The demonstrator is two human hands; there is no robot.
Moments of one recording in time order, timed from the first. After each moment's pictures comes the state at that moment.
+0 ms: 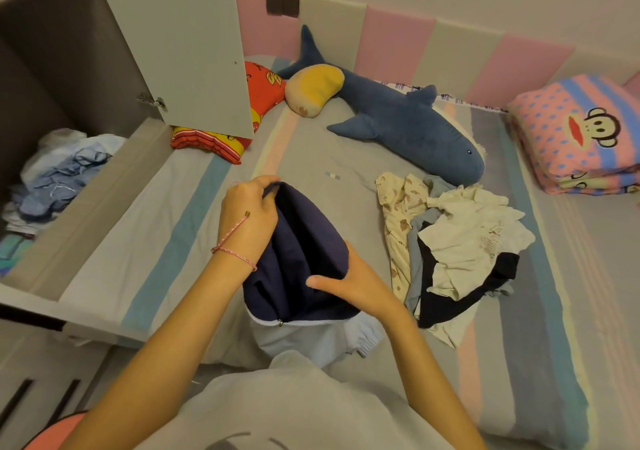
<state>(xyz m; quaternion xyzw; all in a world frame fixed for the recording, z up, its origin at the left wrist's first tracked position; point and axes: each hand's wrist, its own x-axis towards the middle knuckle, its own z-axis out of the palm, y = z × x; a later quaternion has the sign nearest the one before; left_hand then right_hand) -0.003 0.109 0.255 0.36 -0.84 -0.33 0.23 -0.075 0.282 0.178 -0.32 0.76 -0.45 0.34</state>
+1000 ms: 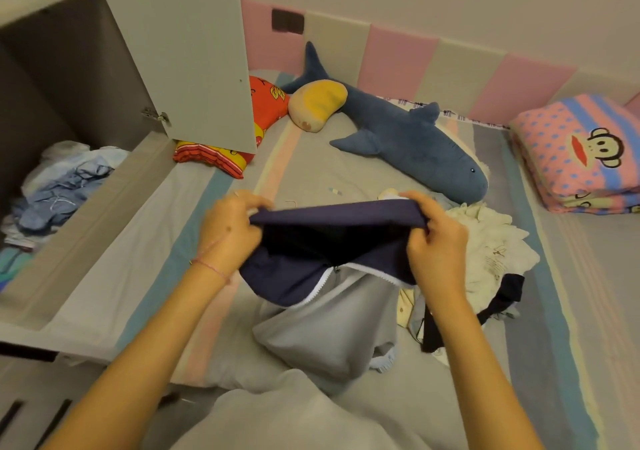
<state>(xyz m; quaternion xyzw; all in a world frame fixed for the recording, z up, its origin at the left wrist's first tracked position) -0.006 0.060 0.247 0.31 -0.88 -0.30 0.20 -0.129 0.281 0.266 -0.28 0.84 -0.45 -0.11</state>
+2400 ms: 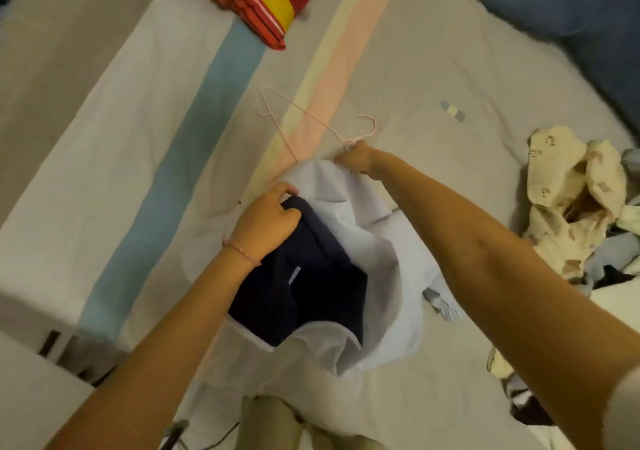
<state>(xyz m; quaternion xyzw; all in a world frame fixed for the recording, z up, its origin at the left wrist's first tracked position) -0.150 -0.141 -0.117 0.48 -0.71 -0.51 -0.07 -0.367 -0.117 -0.189 -0.19 0.81 -0.18 0.53</state>
